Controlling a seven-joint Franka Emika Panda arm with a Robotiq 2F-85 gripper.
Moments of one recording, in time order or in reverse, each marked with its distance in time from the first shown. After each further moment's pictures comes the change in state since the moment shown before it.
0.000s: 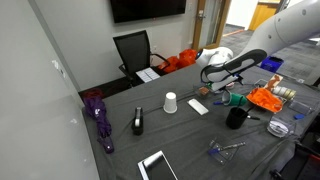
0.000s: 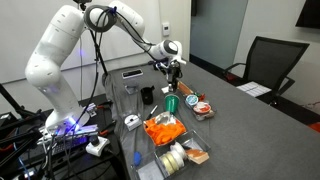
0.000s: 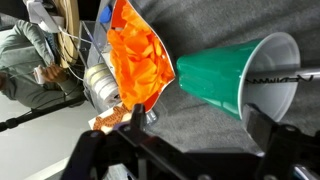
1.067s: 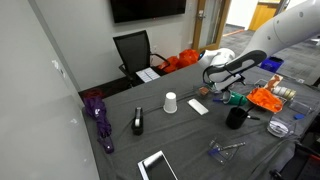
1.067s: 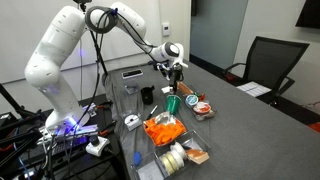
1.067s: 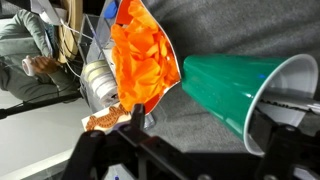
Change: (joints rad) arm -0.025 0.015 -0.006 -0.002 0.004 0.001 -0.110
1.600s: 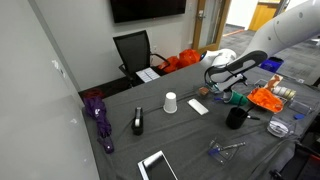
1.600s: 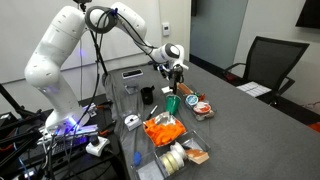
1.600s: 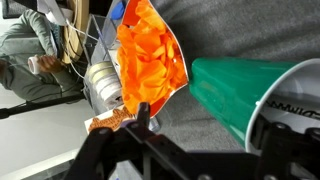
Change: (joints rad) arm -0.006 0.000 -0.012 -0.015 -0.003 -0.003 -0.024
